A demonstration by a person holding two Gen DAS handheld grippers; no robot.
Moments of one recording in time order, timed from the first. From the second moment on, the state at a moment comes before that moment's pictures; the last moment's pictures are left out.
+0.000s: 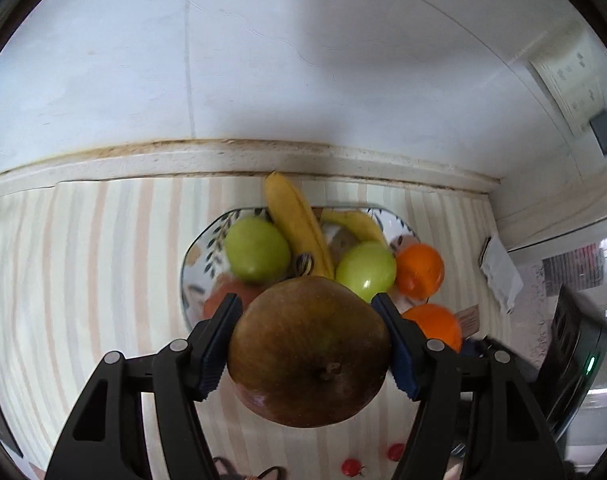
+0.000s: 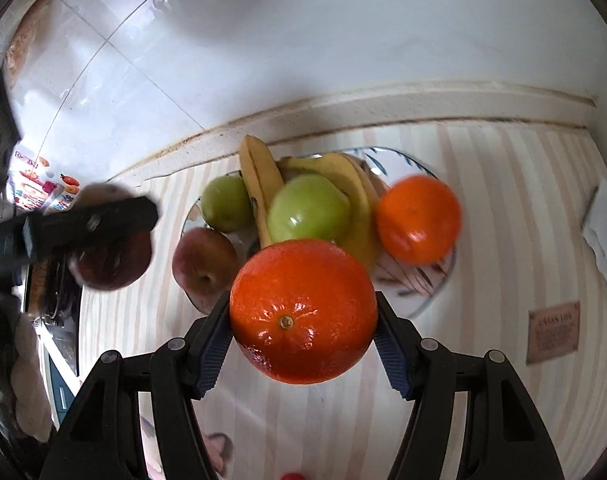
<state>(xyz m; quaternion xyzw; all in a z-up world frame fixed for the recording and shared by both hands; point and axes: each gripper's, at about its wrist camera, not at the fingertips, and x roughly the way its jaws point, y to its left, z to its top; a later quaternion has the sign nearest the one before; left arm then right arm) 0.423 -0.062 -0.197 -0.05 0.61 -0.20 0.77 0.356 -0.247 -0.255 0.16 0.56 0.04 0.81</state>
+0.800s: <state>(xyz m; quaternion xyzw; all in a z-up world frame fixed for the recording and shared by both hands) 0.427 -0.114 -0.254 0.05 0.64 -0.19 0.74 0.346 -0.280 -0.302 0.15 0.57 -0.03 0.81</state>
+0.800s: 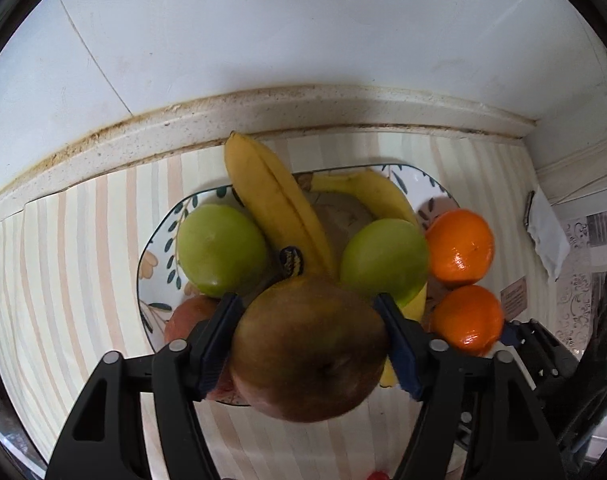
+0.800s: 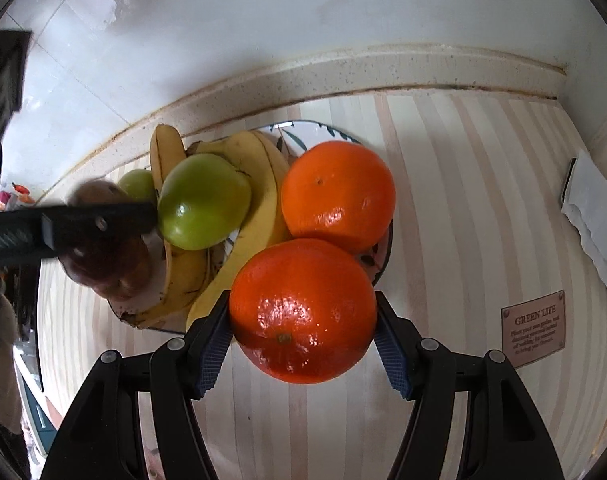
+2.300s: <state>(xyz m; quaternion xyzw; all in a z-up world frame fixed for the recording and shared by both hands) 0.225 -0.047 -0.125 0.04 0.47 -0.07 0.88 0.203 -0.256 -0.142 0.05 0.45 -0.05 0.89</state>
